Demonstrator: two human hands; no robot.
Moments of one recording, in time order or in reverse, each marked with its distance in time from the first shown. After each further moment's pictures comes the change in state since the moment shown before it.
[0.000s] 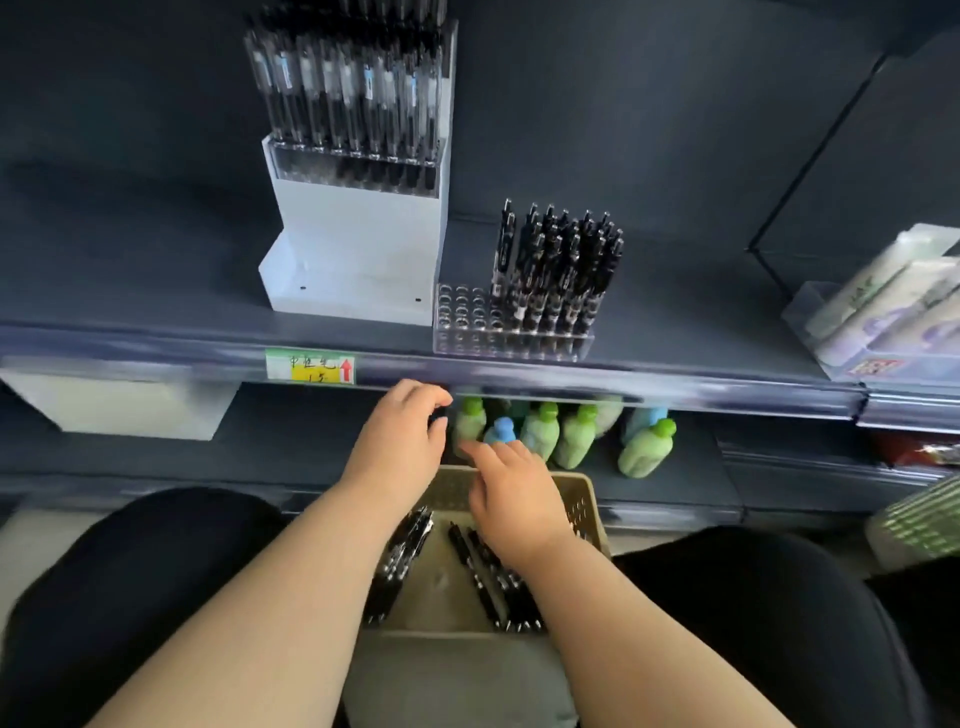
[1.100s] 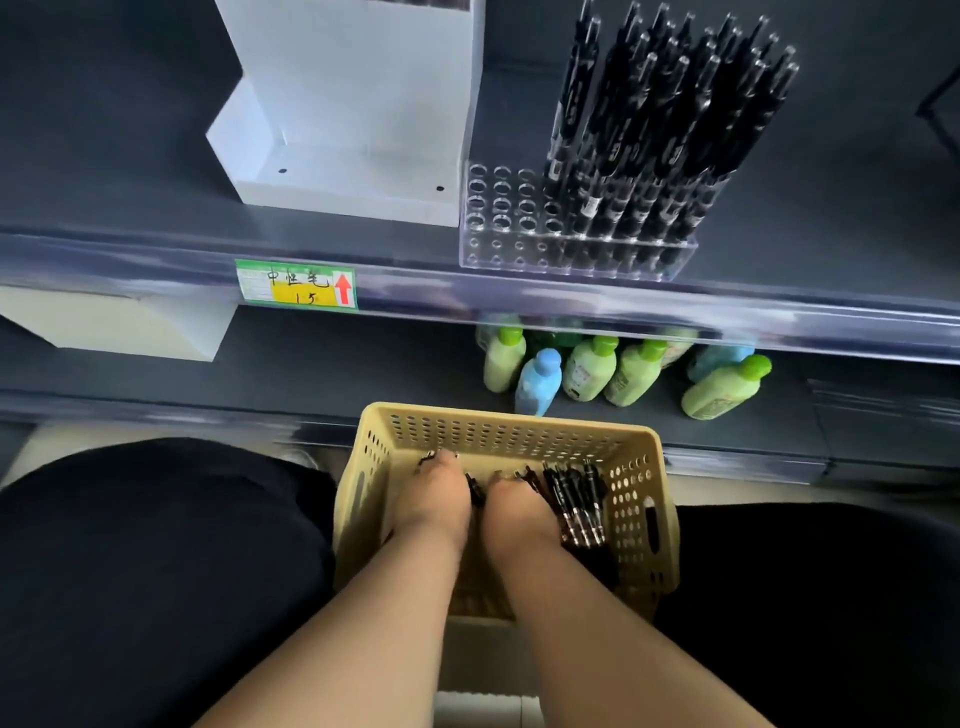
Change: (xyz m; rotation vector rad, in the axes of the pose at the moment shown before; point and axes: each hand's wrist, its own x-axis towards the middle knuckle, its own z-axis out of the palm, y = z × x) left_hand -0.051 -0.061 0.121 0.426 -0.644 -0.481; right_hand -0.012 0.001 0.111 0.012 -0.714 0.583
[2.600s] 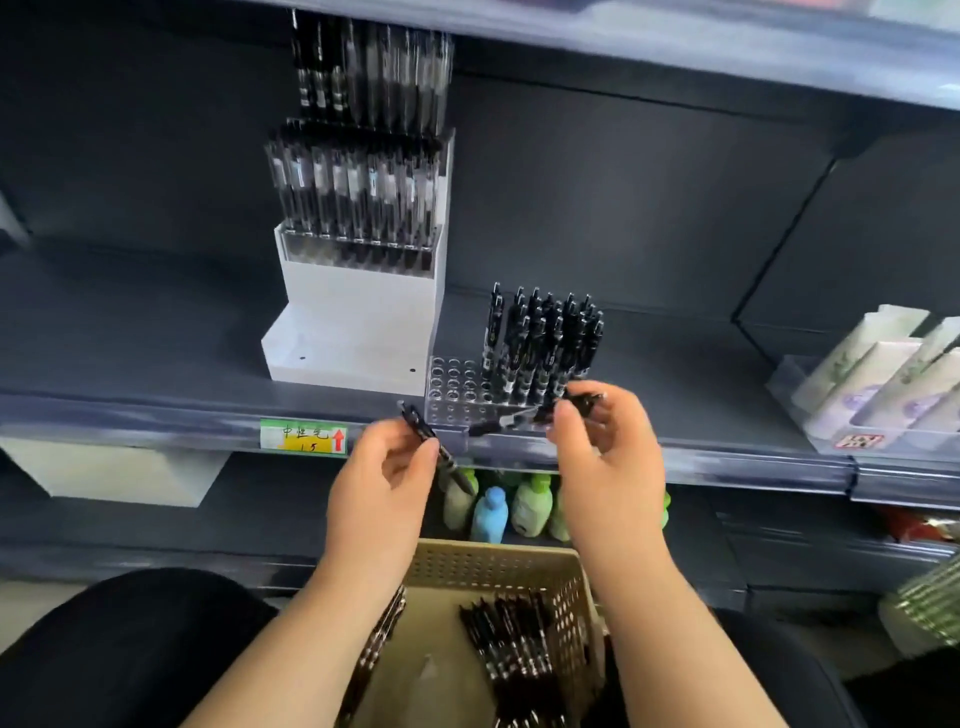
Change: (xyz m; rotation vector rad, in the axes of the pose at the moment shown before) left_hand -0.124 0.011 -0.156 -1.131 0.690 0.382; right_hand -0.162 0.019 -0.185 1.121 0.962 -0.461
